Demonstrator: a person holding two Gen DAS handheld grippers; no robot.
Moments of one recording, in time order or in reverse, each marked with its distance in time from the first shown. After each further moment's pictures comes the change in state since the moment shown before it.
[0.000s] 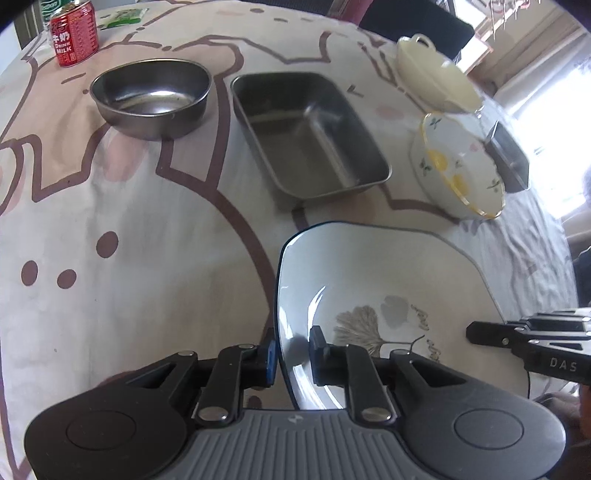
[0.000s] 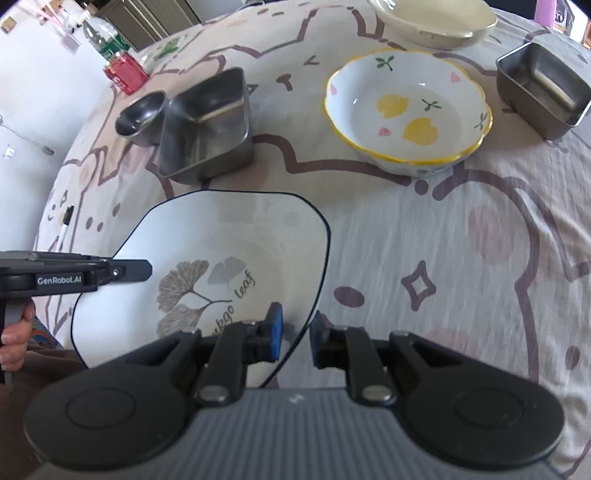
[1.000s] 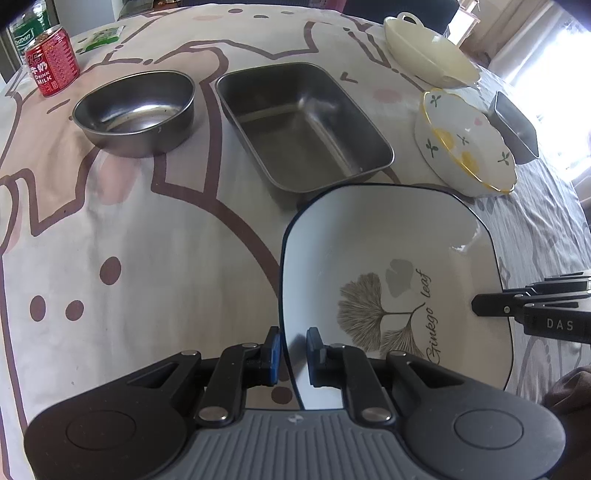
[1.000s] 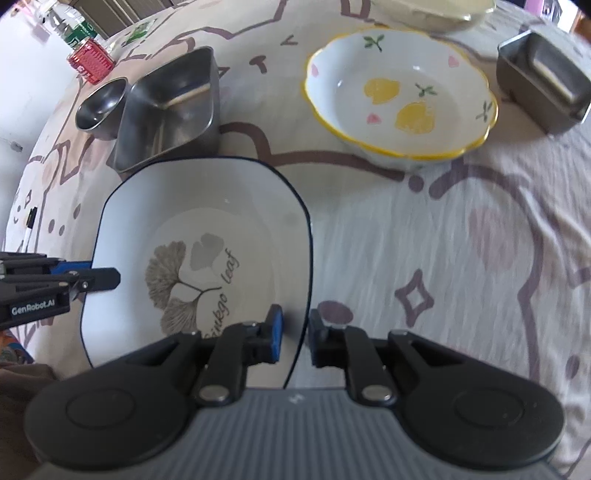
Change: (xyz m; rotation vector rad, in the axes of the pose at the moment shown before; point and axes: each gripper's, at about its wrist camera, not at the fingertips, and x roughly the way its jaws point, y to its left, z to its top) left arm 0.012 -0.004 0.004 0.112 0.009 0.063; right arm 0.027 0.004 0.011 0.022 0.043 -0.087
